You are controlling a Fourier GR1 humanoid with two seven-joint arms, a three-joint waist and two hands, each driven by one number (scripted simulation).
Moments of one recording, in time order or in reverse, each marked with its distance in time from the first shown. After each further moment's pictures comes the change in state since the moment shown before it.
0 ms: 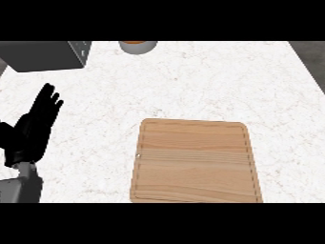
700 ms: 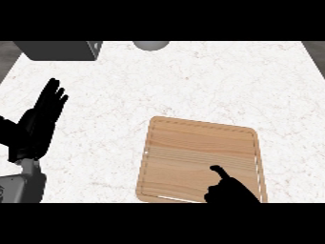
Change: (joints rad) left arm -0.026 -0.001 -0.026 -0.017 -0.004 -0.016 -0.004; right arm -0.210 0.139 -0.202 0.042 -0.151 0.458 0.329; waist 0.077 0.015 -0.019
